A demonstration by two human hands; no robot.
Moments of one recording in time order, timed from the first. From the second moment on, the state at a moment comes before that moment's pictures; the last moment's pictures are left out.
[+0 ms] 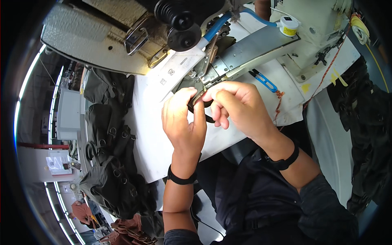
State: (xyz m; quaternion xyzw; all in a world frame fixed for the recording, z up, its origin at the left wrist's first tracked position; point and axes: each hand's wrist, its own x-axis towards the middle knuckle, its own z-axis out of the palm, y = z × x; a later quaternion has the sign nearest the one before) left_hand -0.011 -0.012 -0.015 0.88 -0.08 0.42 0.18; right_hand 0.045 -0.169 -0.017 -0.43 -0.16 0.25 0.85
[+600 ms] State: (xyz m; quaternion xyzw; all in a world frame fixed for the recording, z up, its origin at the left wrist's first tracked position) left_hand -0.004 0.012 -0.007 0.86 -0.23 0.46 0.04; right_hand 0.038 -0.165 -0.014 -0.43 -0.11 0.25 0.86
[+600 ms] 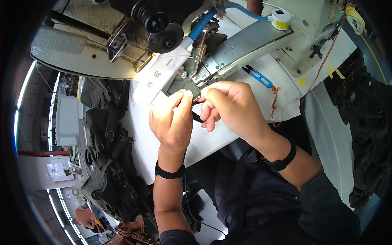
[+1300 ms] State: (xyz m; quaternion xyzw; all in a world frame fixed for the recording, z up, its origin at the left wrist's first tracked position) left_hand 0.002 0.012 -0.009 0.86 -0.20 0.44 0.11; right_hand 0.033 -0.148 -0.020 -0.40 -0.09 0.23 0.88
